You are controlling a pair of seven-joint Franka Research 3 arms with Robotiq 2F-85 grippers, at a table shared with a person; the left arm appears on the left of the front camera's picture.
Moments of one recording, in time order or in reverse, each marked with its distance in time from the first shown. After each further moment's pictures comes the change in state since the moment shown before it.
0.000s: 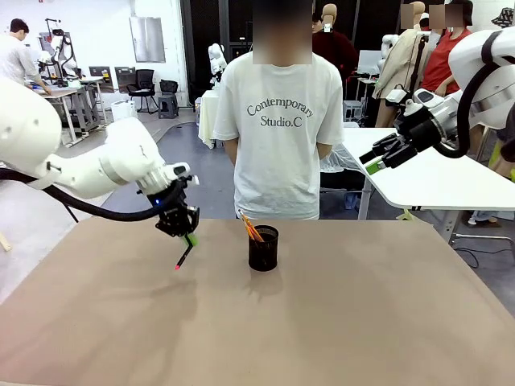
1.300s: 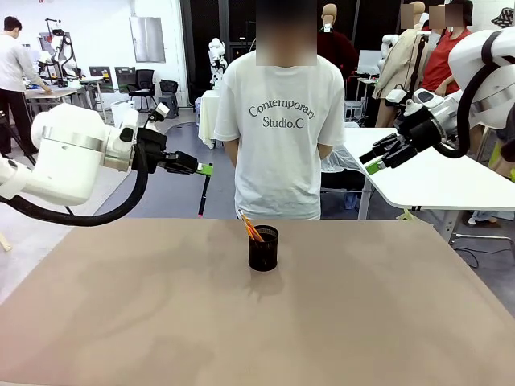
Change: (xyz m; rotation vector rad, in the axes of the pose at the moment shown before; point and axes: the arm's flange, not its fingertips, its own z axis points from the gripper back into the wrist) left arm -0.045 -0.038 0.090 -0.441 -0.654 -0.665; right arm 0.000 0.000 0.000 0.000 0.000 0.000
